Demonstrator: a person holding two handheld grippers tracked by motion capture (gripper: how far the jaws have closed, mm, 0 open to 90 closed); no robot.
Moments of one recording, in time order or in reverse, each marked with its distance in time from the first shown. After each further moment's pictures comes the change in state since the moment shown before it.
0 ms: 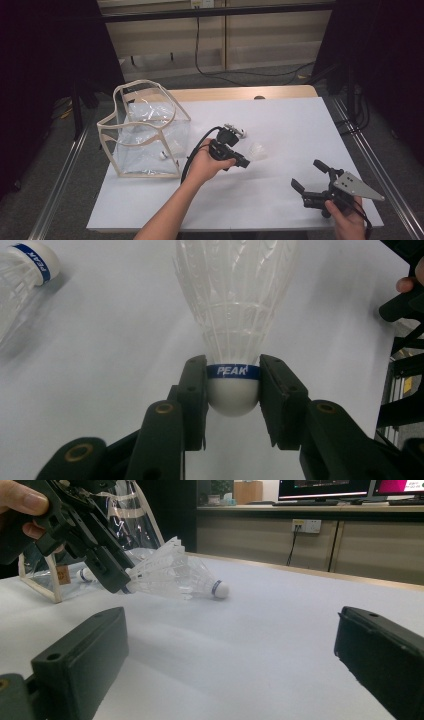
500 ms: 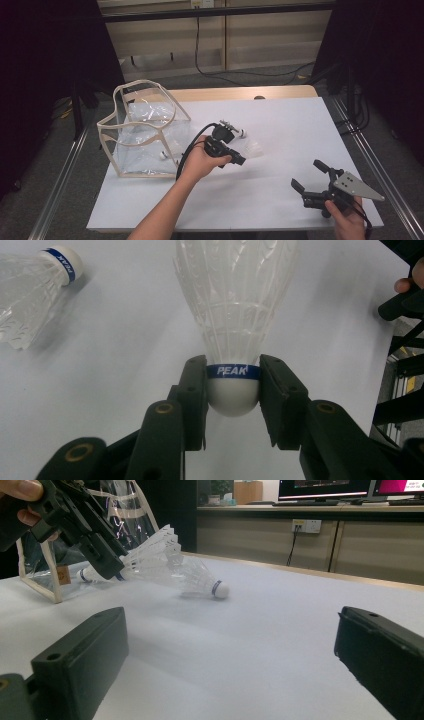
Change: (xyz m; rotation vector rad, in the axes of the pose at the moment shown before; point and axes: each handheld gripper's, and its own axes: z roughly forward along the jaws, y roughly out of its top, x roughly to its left) left arm 0.004 0.002 -0.016 0.008 0.015 -0.001; right arm 0.000 0.000 0.000 0.000 0.000 0.001
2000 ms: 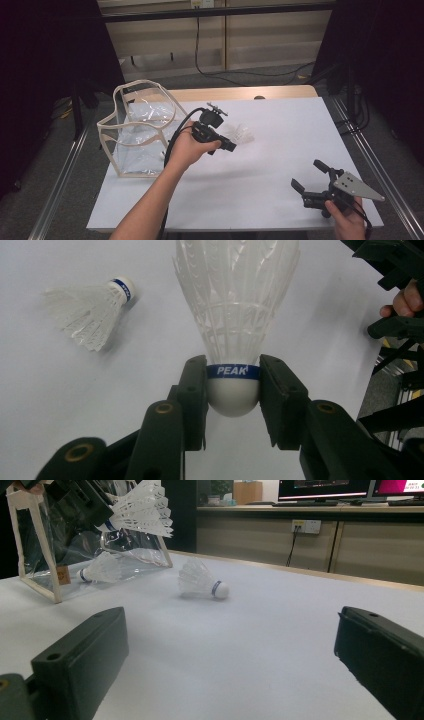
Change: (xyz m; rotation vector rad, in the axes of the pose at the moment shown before) left arm 0.005 0.017 -0.051 -0.026 0.046 -0.043; right arm 0.000 0.000 0.000 -0.001 -0.002 -0.002
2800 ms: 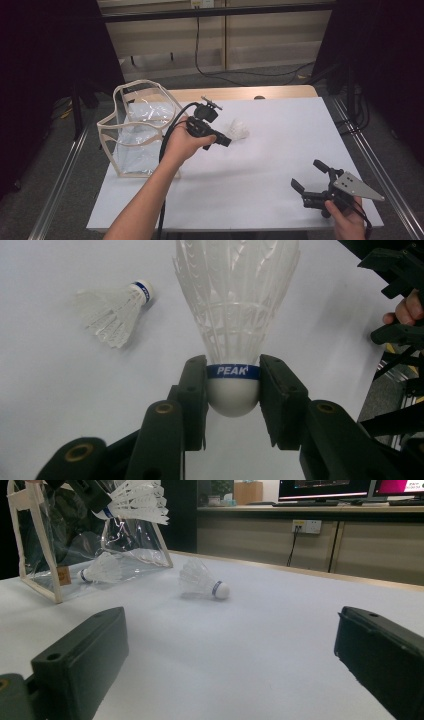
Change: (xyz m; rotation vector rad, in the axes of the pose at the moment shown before) left arm 0.006 0.004 -0.016 -0.002 0.023 -0.033; right arm 0.000 0.000 0.000 0.000 0.002 0.000
